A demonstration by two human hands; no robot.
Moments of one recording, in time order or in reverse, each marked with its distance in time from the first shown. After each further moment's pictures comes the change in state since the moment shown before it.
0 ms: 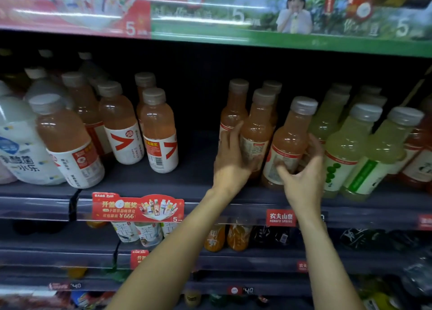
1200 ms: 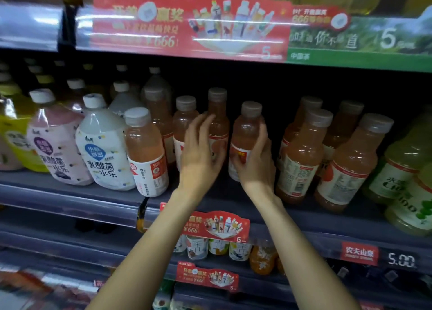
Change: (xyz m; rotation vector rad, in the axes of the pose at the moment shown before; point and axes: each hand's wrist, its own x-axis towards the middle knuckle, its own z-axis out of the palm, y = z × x) left_hand 0.019 -0.066 -0.179 0.463 0.390 0.296; right_hand -0.027 -0.094 0.187 -0.163 -0.267 -0.240
